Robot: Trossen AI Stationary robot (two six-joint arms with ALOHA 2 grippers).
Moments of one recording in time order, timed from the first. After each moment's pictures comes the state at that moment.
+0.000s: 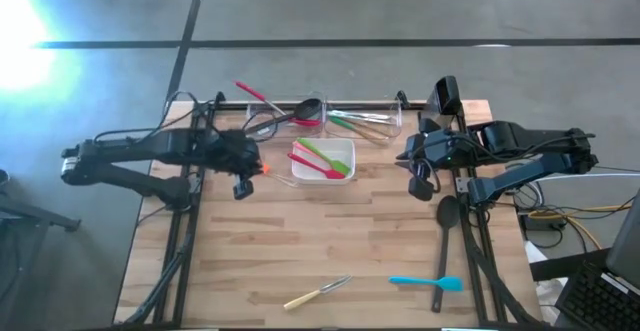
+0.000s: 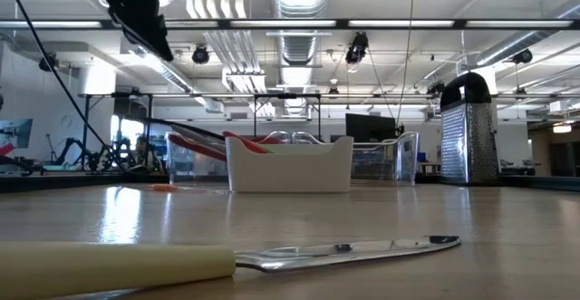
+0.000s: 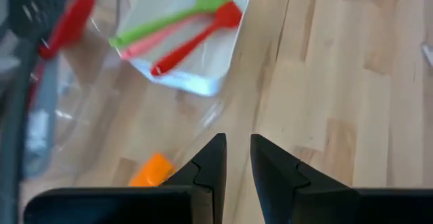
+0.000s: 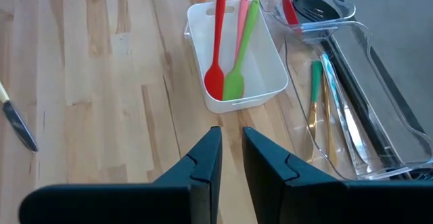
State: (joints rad) left arm 0.11 0.97 0.99 -0.88 -0.09 -0.13; right arm 0.10 1.11 1.31 -1.06 0.29 0.23
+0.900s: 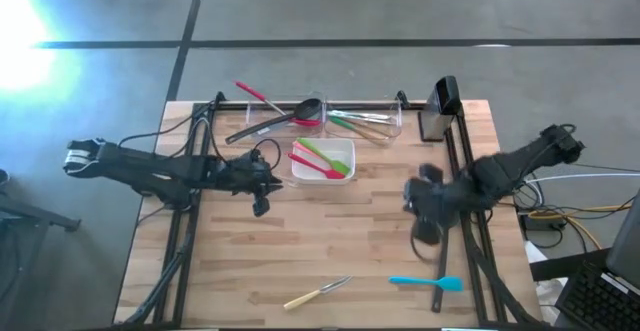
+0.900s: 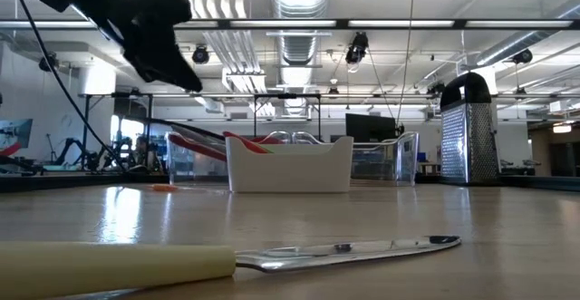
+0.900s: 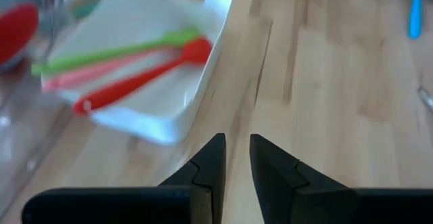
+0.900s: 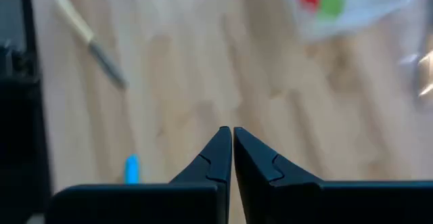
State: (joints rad) left arm -0.04 1.00 0.63 -0.27 -0.20 -0.25; right arm 0.45 1.22 1.30 -1.17 0.24 0.69
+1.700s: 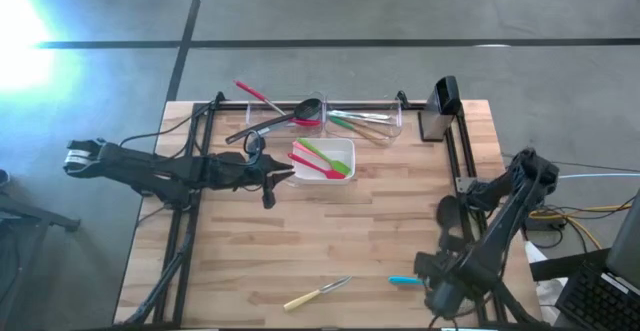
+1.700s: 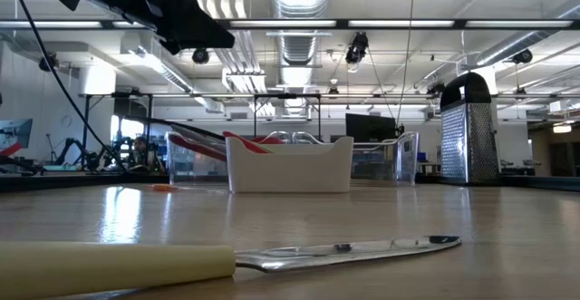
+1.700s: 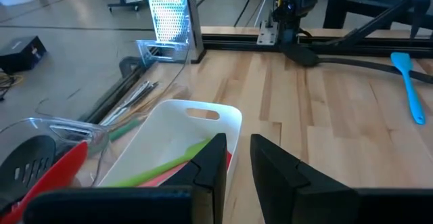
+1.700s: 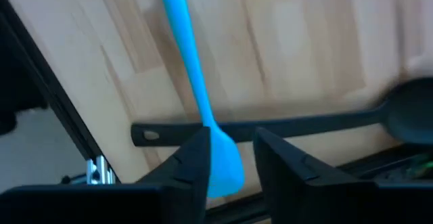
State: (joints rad) left arm -0.04 1.00 0.60 0.13 -0.31 -0.03; right arm 0.93 1.64 1.30 -1.23 0.01 1.30
